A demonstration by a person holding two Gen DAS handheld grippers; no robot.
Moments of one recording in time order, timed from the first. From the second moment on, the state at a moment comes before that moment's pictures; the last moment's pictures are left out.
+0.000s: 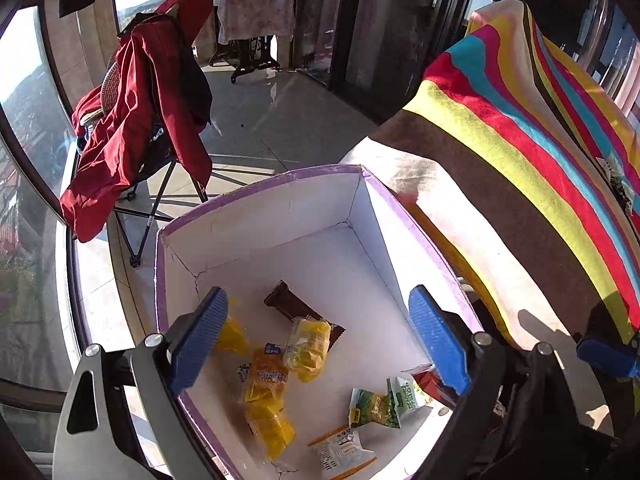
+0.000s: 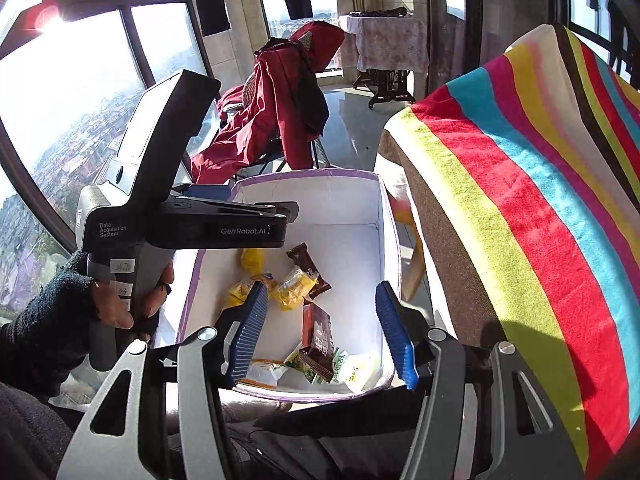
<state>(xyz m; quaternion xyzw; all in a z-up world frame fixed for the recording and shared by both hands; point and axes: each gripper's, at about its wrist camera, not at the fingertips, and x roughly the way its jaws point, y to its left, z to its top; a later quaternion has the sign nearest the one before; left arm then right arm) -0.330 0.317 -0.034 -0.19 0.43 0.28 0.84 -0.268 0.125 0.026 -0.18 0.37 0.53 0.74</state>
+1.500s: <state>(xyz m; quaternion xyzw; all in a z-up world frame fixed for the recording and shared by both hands) 0.054 0.032 0.010 -0.08 0.43 -0.08 0.89 0.103 -0.221 0.035 -0.03 0.38 0.09 0.92</state>
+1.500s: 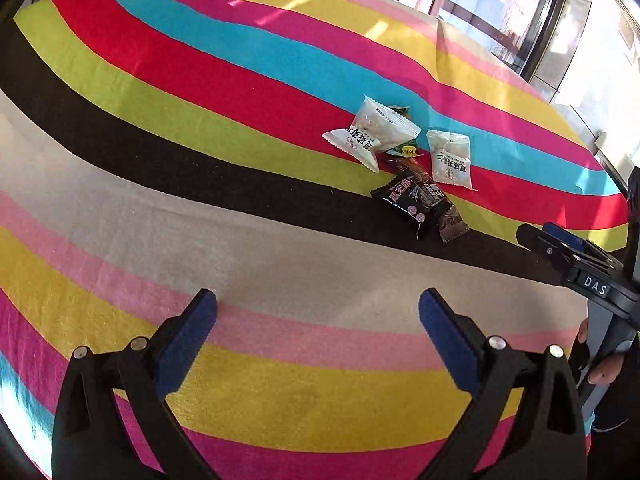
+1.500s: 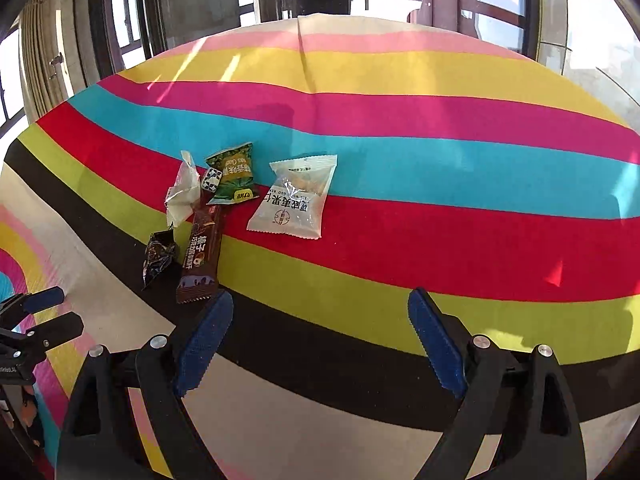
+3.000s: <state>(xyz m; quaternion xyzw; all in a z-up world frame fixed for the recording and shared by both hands) 0.058 0.008 0.005 0.03 0.47 -0.04 0.88 0.028 -0.253 0.015 0.03 0.43 0.22 0.87</state>
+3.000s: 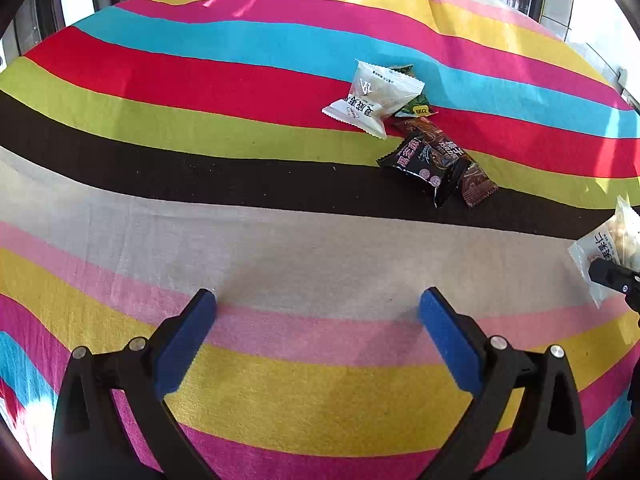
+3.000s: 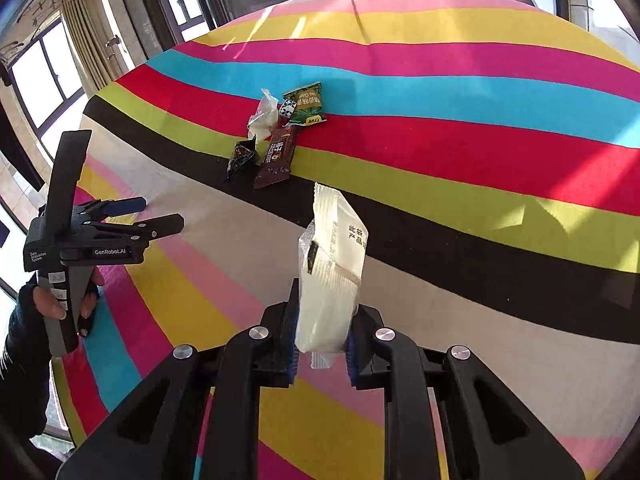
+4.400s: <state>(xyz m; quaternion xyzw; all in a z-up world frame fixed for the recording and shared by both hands) -0.022 -0.063 0.020 0.13 0.41 -0.16 0.89 -0.009 -0.281 0.014 0.10 0.41 0.18 0.89</state>
